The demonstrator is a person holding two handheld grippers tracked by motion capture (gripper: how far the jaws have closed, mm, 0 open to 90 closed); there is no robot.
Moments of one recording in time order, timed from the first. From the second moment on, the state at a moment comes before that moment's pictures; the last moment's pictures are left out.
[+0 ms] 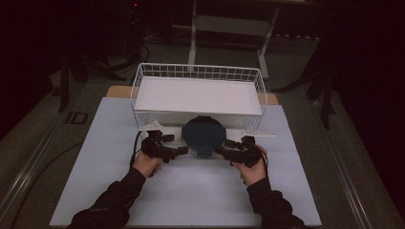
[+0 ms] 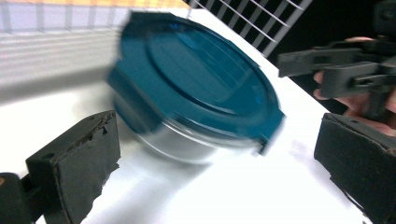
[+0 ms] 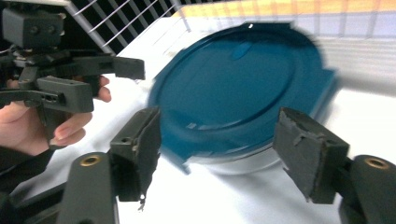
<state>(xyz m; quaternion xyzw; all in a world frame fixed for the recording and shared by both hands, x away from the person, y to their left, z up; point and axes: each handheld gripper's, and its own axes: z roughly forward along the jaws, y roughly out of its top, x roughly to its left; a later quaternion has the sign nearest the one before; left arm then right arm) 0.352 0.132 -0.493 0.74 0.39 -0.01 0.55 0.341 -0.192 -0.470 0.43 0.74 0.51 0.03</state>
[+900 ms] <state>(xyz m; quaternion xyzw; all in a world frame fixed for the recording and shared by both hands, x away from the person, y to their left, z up) 0.285 0.135 -0.486 0.76 0.35 0.03 0.54 0.336 -0.148 -0.507 0.40 0.79 0.45 -0.02</state>
